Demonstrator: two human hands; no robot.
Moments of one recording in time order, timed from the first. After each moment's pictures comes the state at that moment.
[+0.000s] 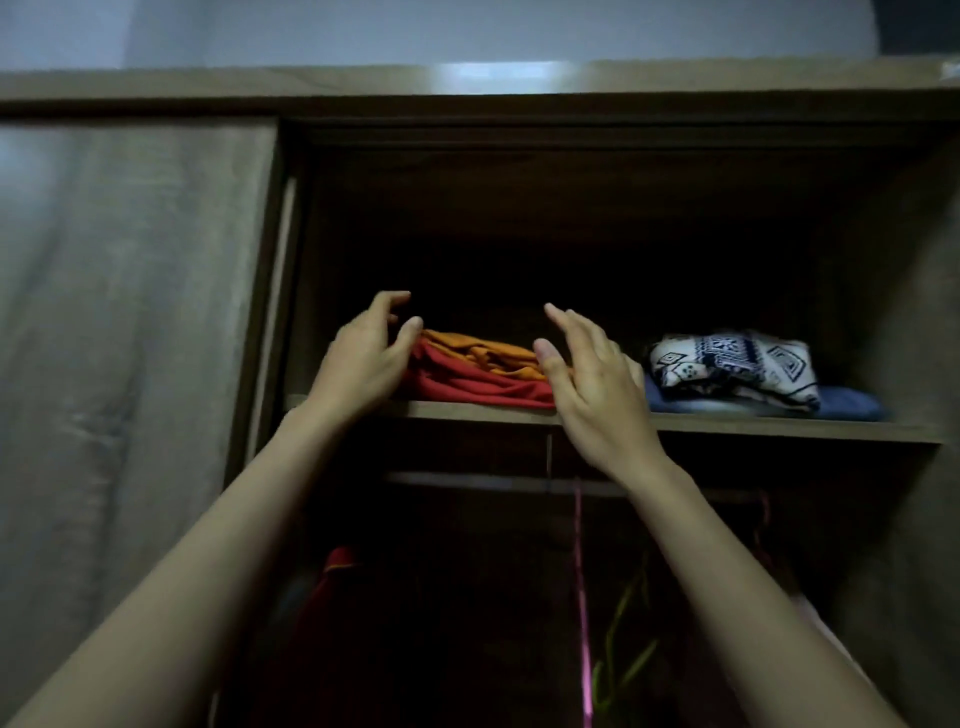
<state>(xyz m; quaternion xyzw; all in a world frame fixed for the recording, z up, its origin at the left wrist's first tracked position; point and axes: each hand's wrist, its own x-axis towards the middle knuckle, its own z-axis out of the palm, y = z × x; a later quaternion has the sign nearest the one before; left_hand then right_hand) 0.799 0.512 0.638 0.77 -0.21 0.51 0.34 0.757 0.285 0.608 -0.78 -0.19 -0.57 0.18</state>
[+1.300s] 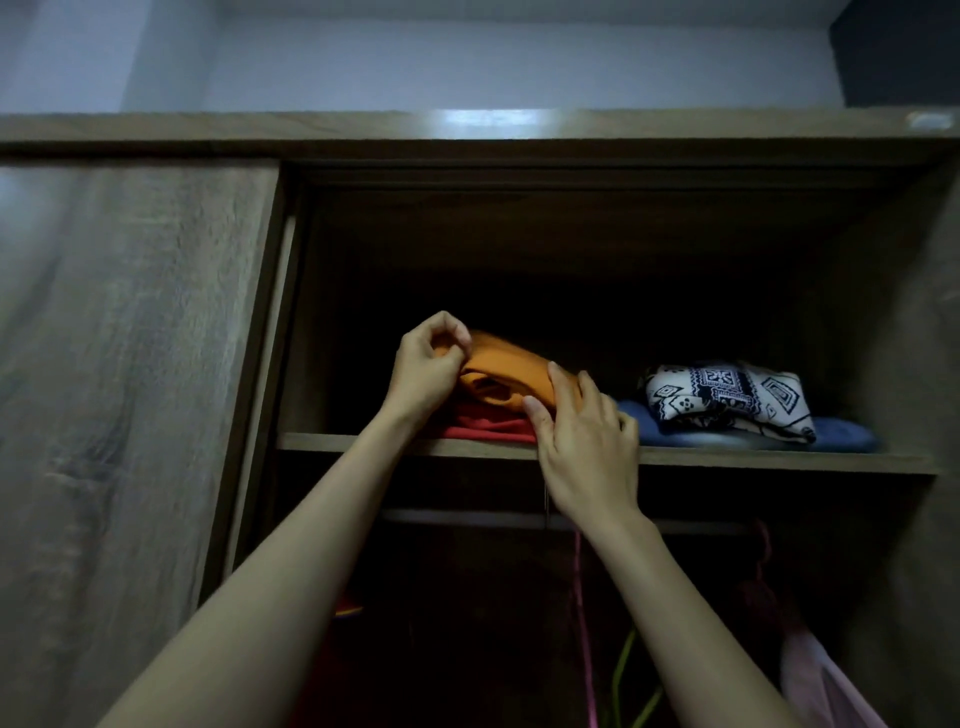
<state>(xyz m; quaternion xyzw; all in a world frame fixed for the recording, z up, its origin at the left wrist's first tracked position) 0.827 0.458 0.668 0.60 -0.38 0.47 0.53 0.776 0.300 0.597 -0.80 -0.02 -0.59 0.10</state>
